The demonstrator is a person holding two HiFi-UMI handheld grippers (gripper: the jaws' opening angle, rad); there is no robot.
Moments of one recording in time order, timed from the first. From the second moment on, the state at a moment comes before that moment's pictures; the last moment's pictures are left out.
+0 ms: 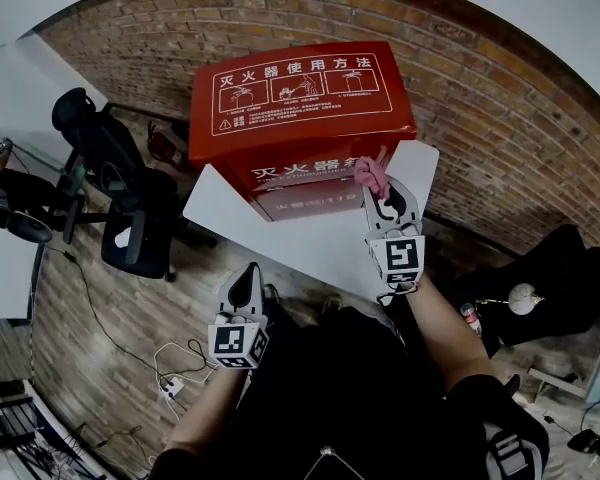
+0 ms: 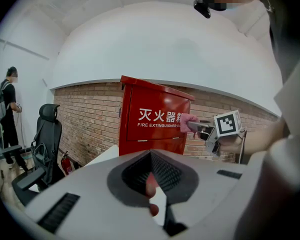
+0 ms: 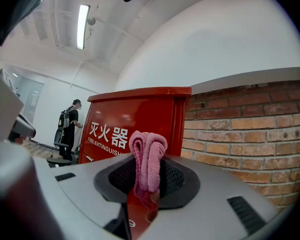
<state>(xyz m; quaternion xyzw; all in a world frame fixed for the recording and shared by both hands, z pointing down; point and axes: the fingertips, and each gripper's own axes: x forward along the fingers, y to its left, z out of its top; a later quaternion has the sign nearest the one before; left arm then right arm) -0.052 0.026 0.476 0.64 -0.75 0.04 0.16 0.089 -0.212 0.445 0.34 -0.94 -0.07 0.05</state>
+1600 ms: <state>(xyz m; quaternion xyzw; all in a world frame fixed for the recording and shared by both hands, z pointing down) -0.051 0.061 0.489 0.62 -0.76 0.07 0.17 0.125 -0.237 0.527 0.41 -0.91 -0.08 0.09</state>
